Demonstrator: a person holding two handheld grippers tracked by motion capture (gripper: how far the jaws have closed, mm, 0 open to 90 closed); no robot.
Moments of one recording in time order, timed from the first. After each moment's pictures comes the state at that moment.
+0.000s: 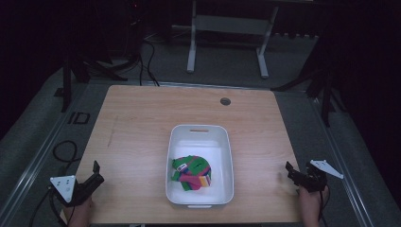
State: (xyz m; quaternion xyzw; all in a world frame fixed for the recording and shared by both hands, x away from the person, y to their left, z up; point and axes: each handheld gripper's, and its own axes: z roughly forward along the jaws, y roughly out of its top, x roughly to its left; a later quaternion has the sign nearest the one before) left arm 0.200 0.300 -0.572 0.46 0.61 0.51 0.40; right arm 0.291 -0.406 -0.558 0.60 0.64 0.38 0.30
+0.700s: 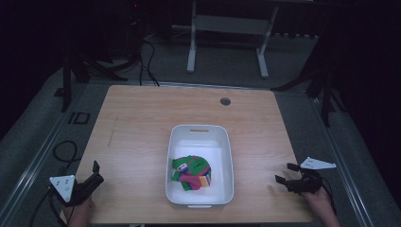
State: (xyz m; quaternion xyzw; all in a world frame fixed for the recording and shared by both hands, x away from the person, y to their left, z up) left arm 0.200 0.301 -0.572 0.46 0.61 0.51 0.41; right arm 0.301 -0.403 -0.552 0.38 0.82 0.42 0.12
